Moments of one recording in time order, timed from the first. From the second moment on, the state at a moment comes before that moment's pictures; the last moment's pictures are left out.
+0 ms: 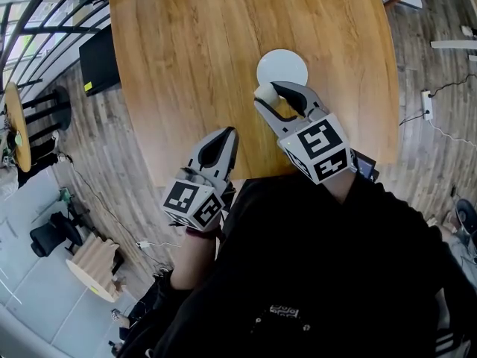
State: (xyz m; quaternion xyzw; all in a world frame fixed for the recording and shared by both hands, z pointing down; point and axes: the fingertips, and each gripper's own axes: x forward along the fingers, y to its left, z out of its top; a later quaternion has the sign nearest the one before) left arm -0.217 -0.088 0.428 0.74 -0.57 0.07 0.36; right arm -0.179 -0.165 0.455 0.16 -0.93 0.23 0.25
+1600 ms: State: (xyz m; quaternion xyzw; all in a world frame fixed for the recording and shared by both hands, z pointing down) left arm -0.221 -0.074 0.461 0.69 -0.60 0.09 0.41; right arm -0.182 -0.195 0.579 0.21 -0.89 0.23 0.34
